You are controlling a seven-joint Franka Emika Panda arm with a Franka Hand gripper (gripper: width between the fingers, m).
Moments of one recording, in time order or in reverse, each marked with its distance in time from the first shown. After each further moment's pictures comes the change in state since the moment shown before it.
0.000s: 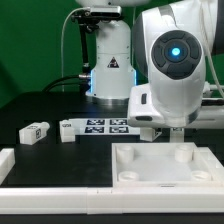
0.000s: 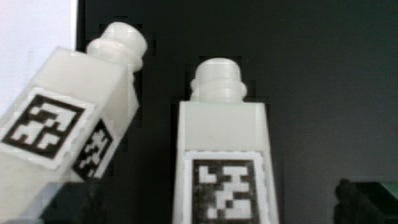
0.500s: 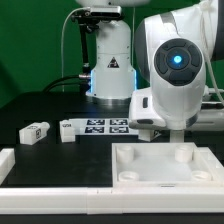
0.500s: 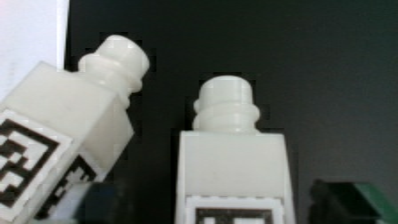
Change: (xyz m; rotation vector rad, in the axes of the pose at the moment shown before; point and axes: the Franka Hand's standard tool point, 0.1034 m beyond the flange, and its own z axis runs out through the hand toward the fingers) arm -0.003 0.003 0.009 -0.005 -0.009 -0.004
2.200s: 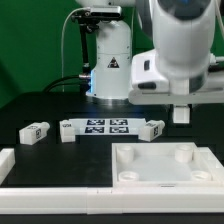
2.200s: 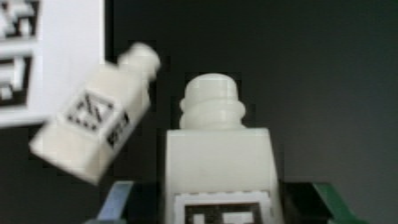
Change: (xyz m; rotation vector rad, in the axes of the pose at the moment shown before) arm -0.019 -0.010 -0.079 0.010 0.208 -0.025
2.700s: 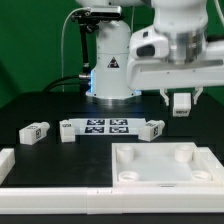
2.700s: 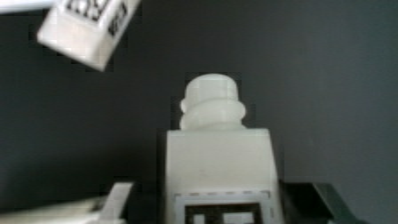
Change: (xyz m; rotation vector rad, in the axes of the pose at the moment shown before) arm 0.008 0.000 -0.047 -0.010 0.397 -0.073
